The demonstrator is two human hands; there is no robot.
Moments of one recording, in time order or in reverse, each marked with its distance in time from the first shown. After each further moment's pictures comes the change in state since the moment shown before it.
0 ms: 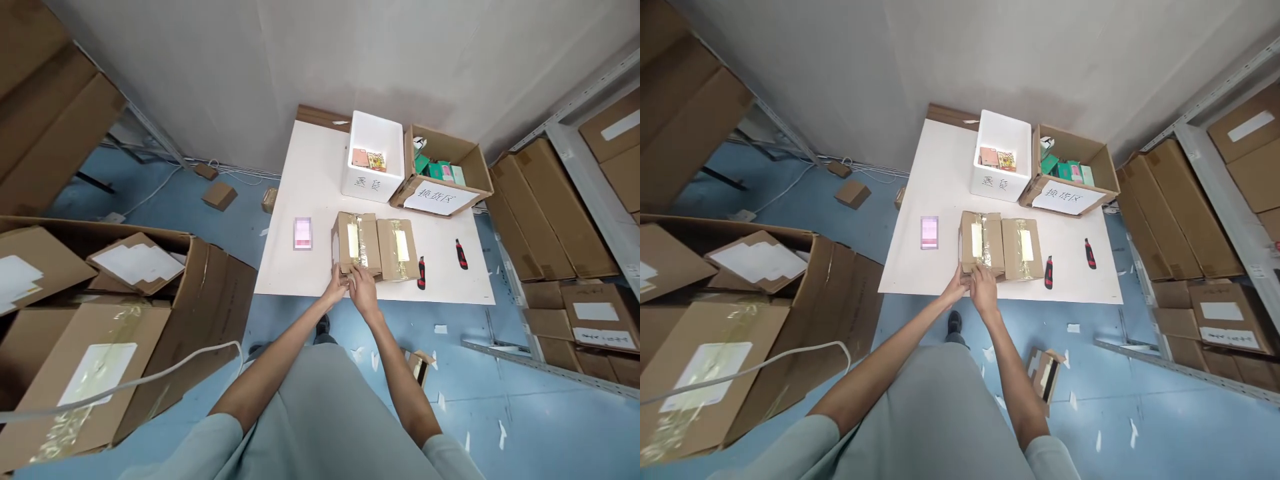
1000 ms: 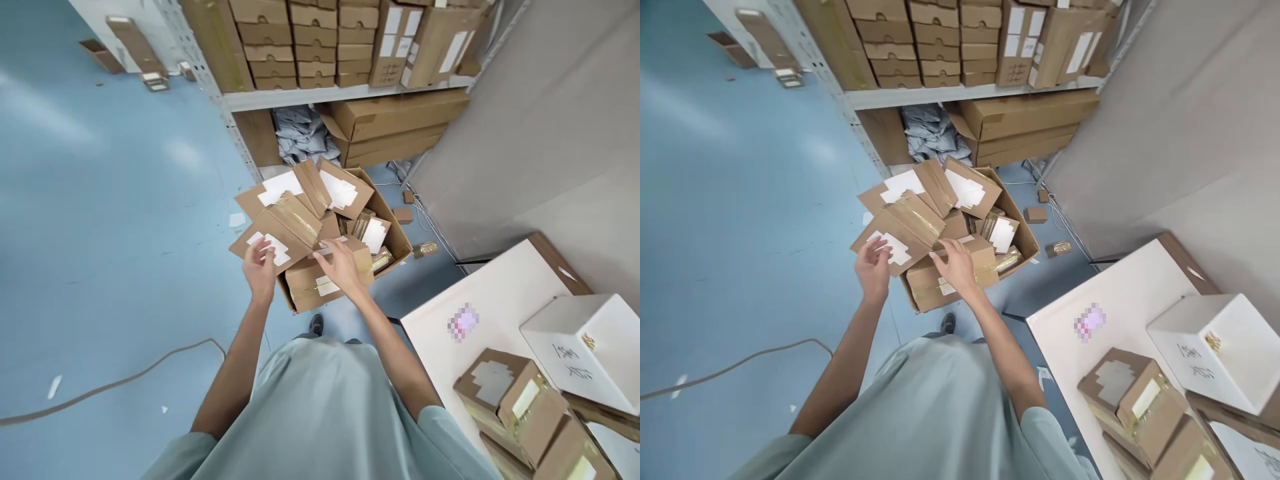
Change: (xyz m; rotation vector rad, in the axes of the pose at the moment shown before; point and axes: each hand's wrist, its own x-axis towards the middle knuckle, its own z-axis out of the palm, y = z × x) left_hand -0.440 0.078 -0.508 -0.028 1.754 0.713; right_hand -0.050 -0.577 0.248 0.321 -0.603 -1.072
